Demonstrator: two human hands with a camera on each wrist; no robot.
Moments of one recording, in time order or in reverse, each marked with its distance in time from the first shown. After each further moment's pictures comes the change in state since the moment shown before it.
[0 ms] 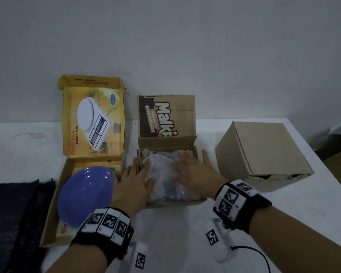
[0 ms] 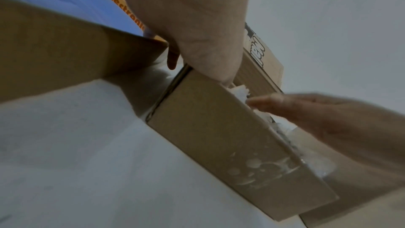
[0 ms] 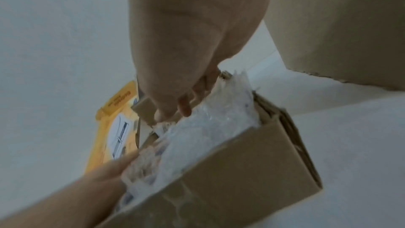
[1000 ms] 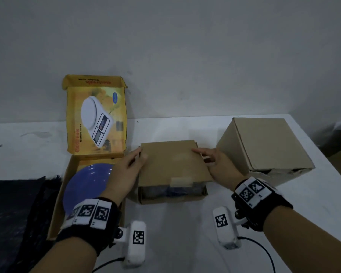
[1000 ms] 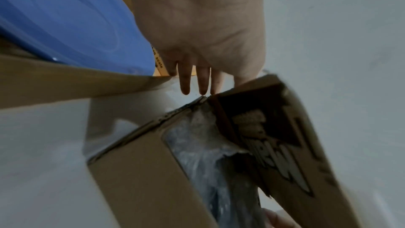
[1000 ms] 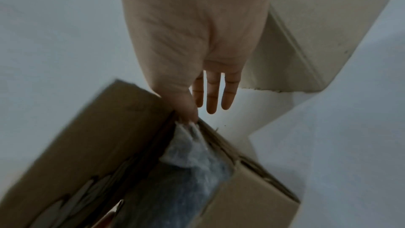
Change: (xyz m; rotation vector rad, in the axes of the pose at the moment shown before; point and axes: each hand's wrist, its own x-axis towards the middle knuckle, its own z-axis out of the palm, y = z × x) left_hand 0.000 -0.018 -0.023 -1.050 0.133 -0.134; right_hand -0.012 0.047 0.012 0.919 0.266 0.169
